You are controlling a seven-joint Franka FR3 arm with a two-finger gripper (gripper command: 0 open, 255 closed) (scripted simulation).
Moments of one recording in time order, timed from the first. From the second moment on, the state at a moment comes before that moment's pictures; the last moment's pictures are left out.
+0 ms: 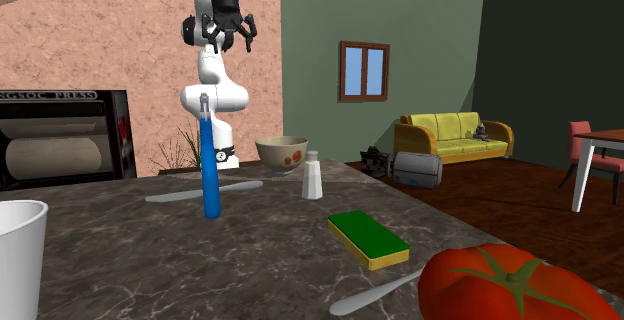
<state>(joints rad) 0.00 -0.83 0.01 -2.29 0.10 1.55 0.01</state>
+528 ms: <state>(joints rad) 0.00 -0.67 0.06 -2.31 0.13 1.73 0.06</state>
